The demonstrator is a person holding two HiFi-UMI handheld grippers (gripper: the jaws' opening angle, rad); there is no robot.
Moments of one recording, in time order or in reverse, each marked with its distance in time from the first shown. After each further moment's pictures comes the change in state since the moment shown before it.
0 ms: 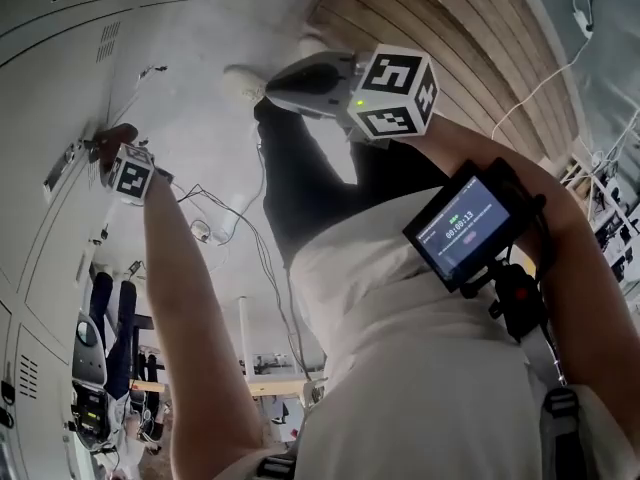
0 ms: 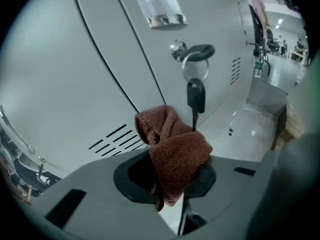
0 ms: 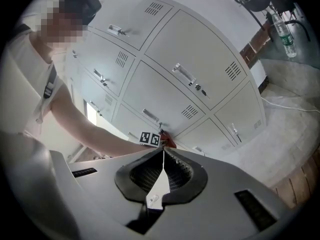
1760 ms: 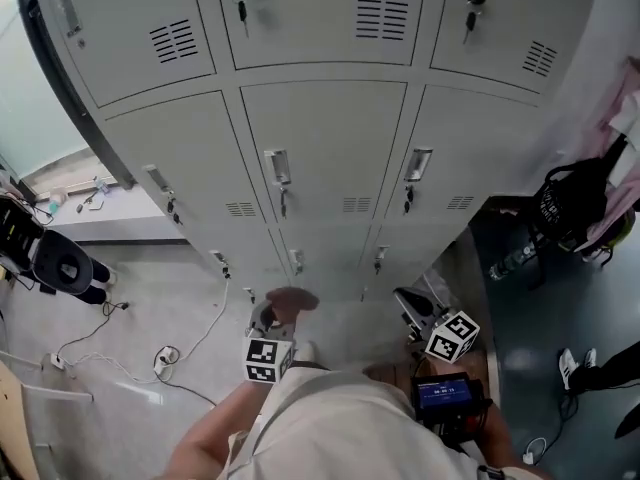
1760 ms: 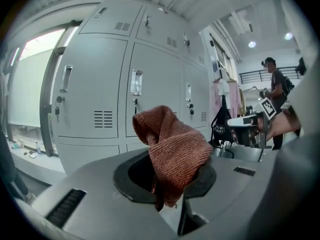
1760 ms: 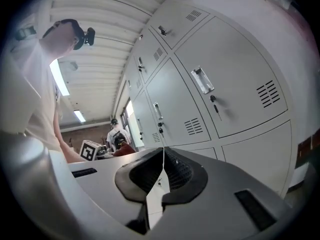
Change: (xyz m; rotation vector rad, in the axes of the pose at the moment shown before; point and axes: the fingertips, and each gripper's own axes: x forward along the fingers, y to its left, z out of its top) left arm -0.368 0.014 0.123 -0.378 -0.706 -0.345; right arm -0.008 0.165 0.221 -0.632 -0.130 0.215
